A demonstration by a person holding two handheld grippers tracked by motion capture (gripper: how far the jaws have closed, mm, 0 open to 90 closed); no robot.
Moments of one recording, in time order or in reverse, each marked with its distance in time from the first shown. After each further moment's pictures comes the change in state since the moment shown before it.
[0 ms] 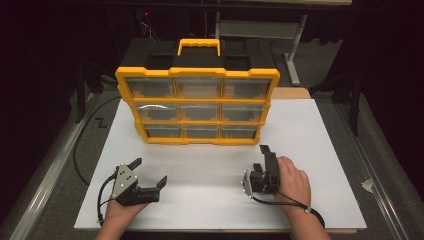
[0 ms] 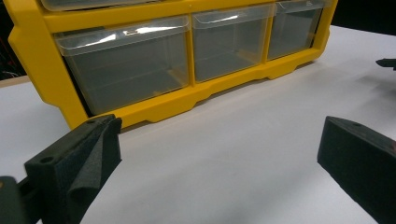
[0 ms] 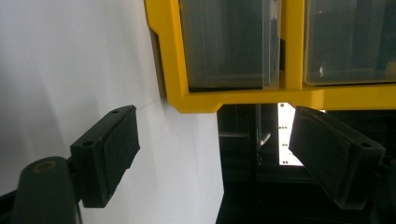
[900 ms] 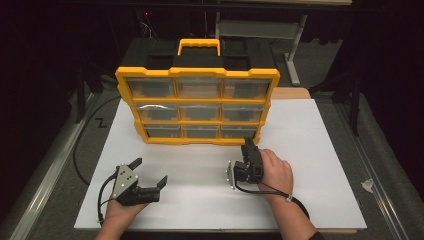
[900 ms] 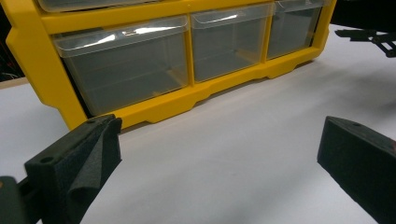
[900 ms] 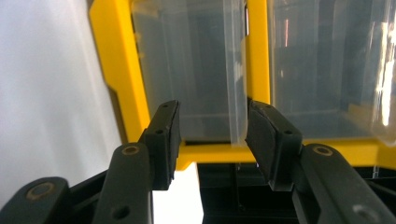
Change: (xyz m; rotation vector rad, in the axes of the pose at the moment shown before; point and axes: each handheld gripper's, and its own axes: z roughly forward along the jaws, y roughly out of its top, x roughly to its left) left arm 0.000 0.000 0.001 0.006 -0.002 0.013; right arm -0.008 0.041 0.026 -0.007 -0.116 0.018
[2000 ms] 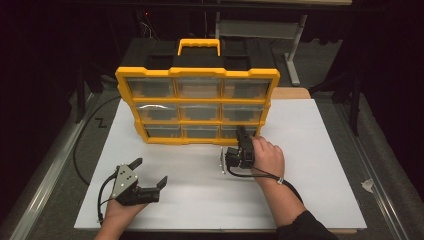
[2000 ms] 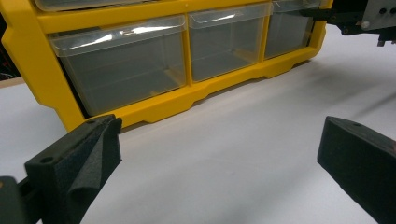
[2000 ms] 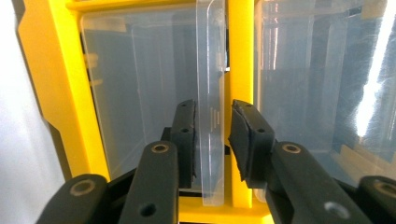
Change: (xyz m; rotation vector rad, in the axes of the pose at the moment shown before) left arm 0.001 0.000 0.000 -0.001 -0.011 -0.005; right arm -0.012 0.018 0.036 0.005 -0.043 -0.056
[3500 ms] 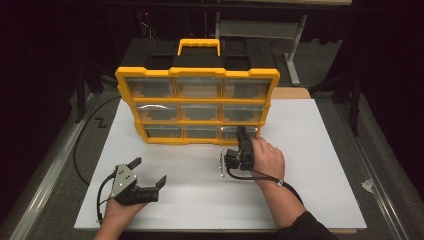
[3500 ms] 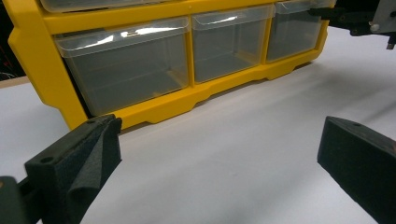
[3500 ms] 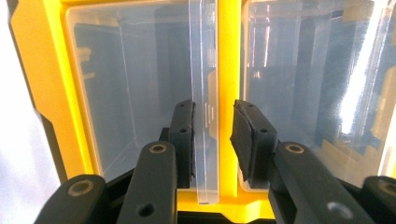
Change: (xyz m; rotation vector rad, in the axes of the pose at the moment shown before) left arm 0.002 0.000 -0.001 -0.005 0.002 -0.008; right arm 0.001 0.002 -0.009 0.012 -0.036 -0.006
